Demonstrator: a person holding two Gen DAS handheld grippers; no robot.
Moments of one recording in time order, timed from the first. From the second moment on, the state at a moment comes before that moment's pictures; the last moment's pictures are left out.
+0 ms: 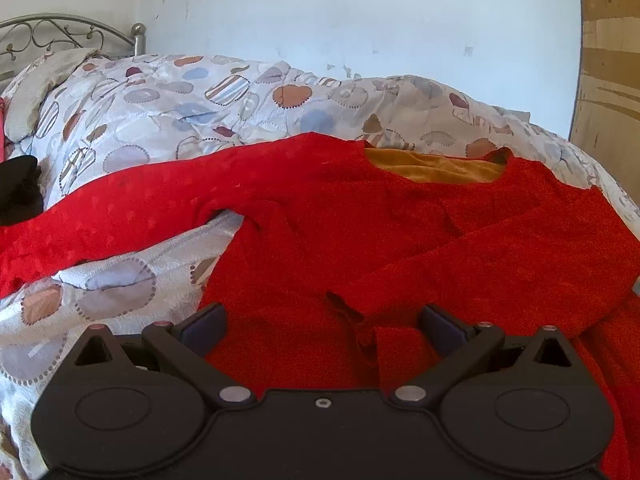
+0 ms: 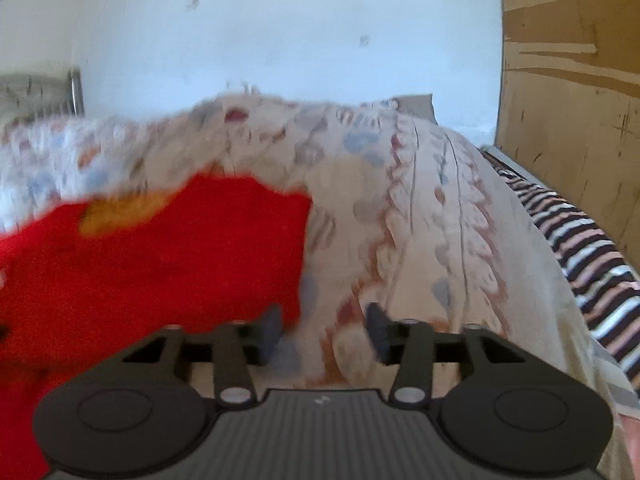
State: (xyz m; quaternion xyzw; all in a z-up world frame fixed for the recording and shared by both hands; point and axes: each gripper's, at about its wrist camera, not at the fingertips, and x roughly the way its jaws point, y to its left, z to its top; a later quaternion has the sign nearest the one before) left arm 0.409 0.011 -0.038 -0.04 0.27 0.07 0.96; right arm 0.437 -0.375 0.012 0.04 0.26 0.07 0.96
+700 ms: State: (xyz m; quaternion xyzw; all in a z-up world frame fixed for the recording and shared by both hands) left arm 0.415 0.010 -0.037 -0.05 0.27 0.05 0.96; right arm 0.524 -0.370 -0.027 0.09 0.27 0.04 0.96
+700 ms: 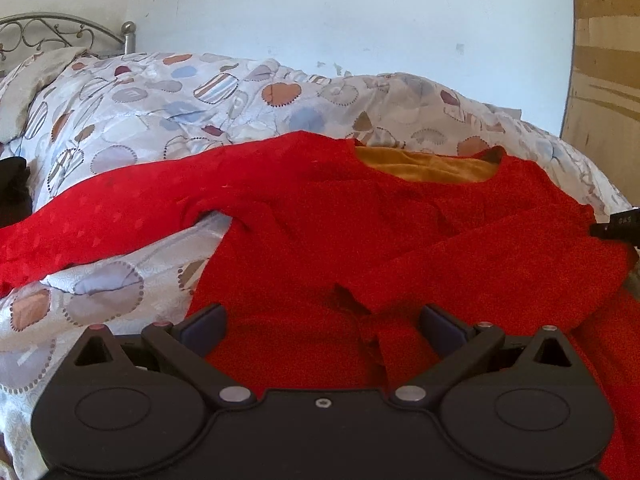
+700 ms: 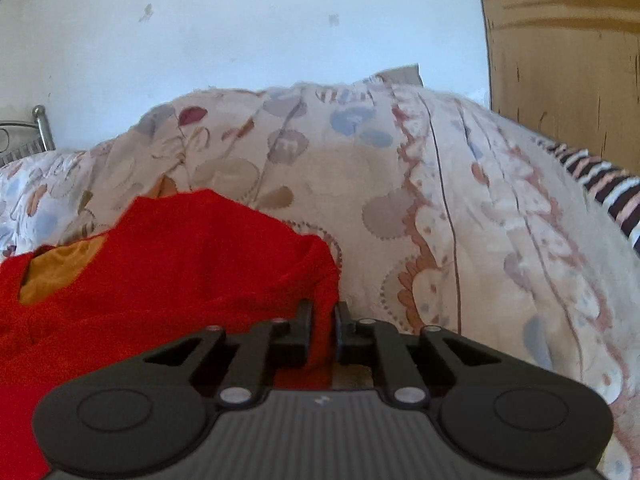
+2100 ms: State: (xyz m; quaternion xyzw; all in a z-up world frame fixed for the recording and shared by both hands) left arm 0.295 0.328 -0.033 -0.20 0.23 0.24 0.92; right arm 0.288 -0.235 0.019 0.00 0.23 0.26 0.94
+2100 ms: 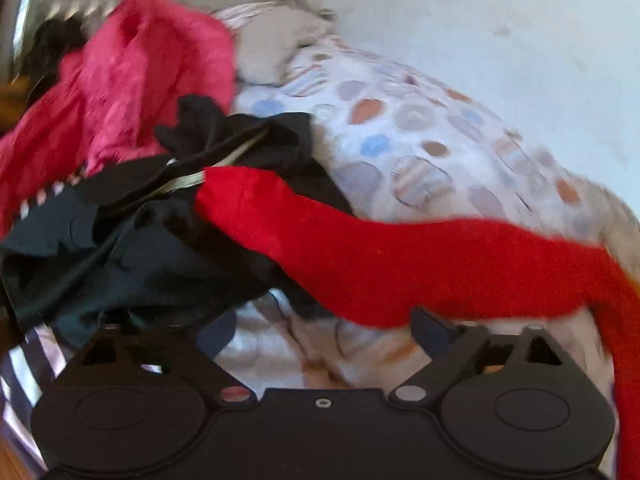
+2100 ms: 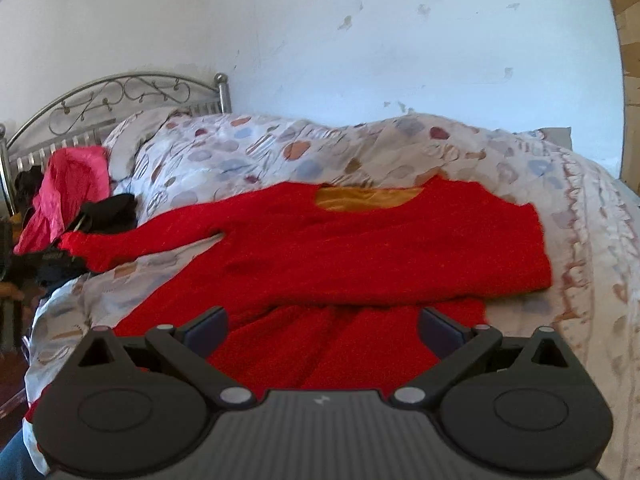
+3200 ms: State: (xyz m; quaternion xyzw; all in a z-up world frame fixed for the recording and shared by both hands) left arm 0.324 0.115 0.057 0.11 0.14 -0.10 0.98; right arm 0.273 -0.285 0.006 0.09 0.24 0.21 0.94
